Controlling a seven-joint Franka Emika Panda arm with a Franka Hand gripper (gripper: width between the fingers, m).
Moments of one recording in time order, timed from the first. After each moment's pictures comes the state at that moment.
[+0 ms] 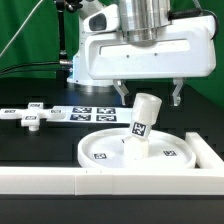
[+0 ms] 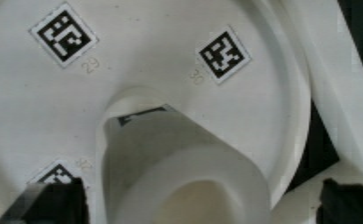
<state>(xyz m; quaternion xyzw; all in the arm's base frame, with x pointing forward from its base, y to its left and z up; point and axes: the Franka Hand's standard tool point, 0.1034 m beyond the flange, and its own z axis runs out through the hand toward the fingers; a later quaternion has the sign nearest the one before) 0.570 0.054 0.095 -0.97 0.23 0.00 0.08</state>
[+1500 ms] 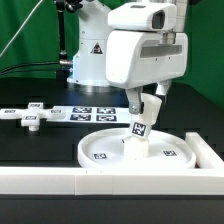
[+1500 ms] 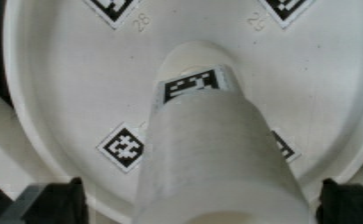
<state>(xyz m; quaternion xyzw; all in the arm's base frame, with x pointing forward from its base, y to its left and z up) 0.572 0.052 0.089 -0.89 -0.45 -0.02 -0.02</state>
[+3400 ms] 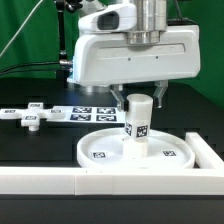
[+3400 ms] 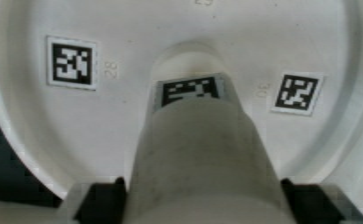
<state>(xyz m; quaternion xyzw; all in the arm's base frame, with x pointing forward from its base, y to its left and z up) 0.568 0.037 0.087 -1.00 -0.04 -0.04 0.04</state>
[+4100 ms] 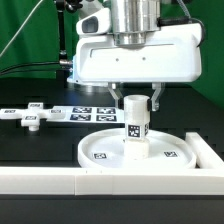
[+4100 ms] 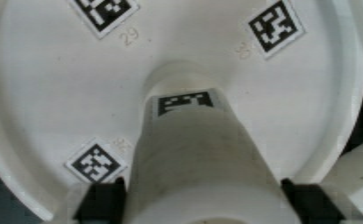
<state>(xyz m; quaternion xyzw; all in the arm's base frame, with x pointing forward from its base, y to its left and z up) 0.564 0.034 0.085 -0.94 0.33 -0.04 0.06</state>
